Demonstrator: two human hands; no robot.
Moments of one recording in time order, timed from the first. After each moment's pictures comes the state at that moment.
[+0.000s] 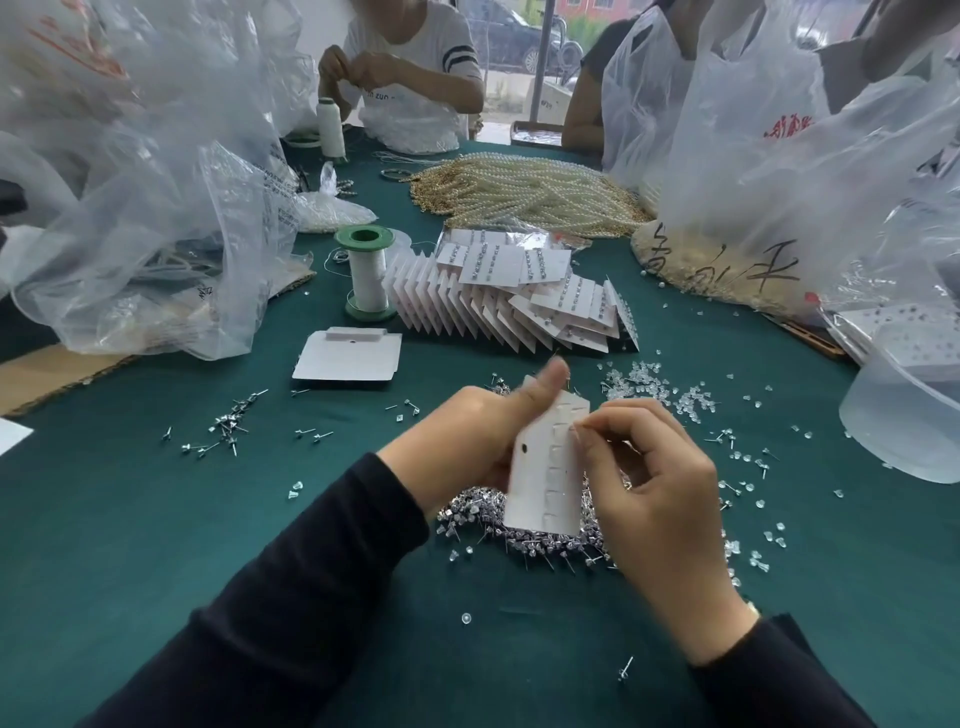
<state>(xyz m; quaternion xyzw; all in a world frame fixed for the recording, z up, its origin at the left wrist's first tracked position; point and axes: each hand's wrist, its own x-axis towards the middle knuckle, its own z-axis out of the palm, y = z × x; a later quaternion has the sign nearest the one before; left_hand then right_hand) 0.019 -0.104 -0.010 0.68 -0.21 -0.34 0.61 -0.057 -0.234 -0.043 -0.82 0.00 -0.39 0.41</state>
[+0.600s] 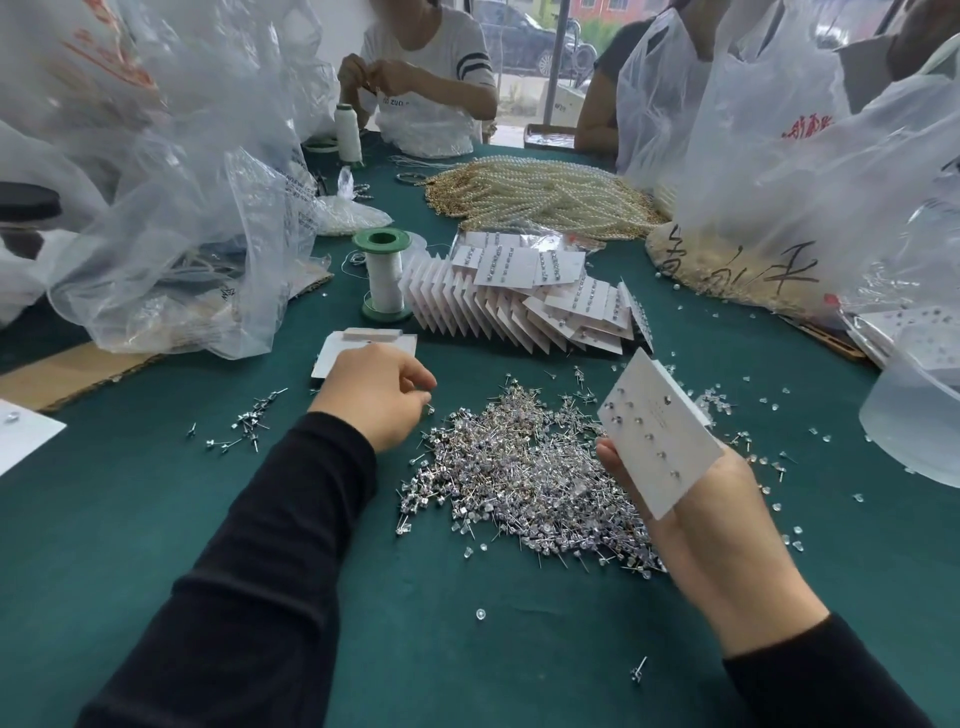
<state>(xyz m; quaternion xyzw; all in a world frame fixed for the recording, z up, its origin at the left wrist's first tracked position) 0.075 -0.059 -0.026 0.94 -0.13 0.00 0.31 -0.063 -0.248 -0.031 -0.50 0.17 -0.17 0.83</state>
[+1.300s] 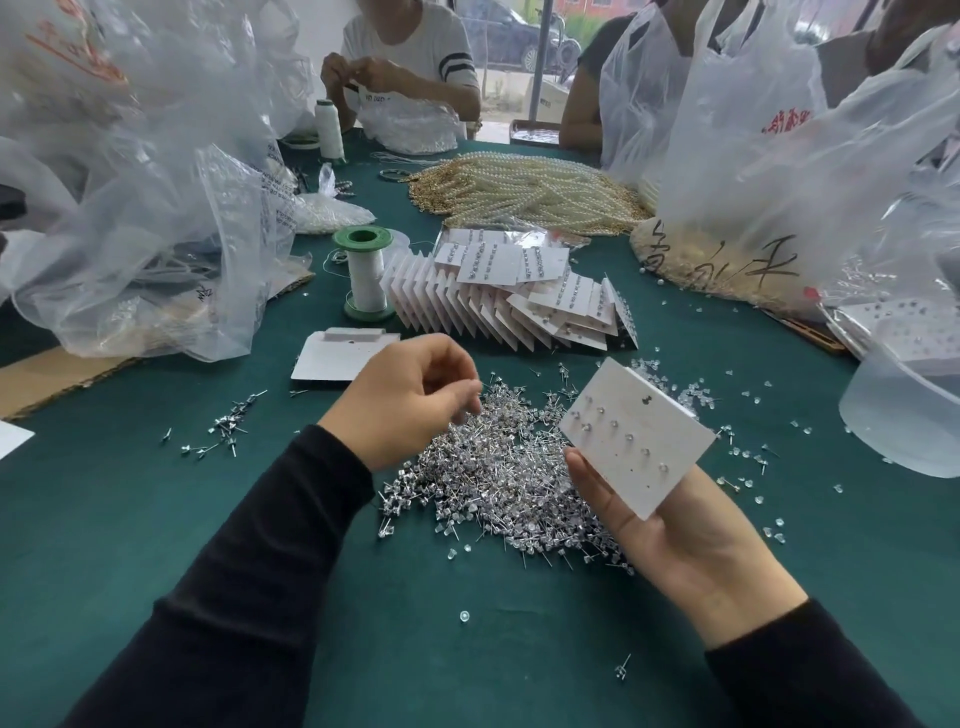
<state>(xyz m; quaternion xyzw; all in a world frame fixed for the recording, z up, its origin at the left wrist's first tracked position) 0.052 -0.076 -0.014 0.79 -0.27 -0.10 0.53 -0.062 -0.246 -0.031 -0.37 0.17 -0.05 0.91</state>
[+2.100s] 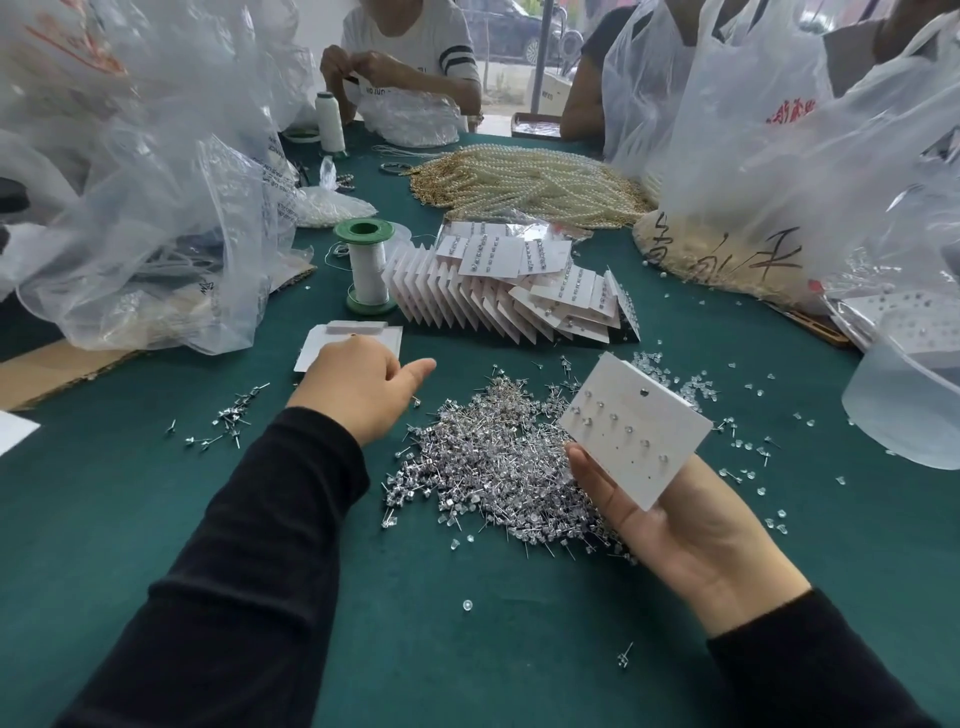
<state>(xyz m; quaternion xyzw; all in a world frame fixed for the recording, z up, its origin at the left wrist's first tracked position) 0.070 -0.059 -0.020 0.96 -0.14 0.03 0.26 -0.062 -0.245 -0.029 -0.38 0.17 -0.04 0.91</state>
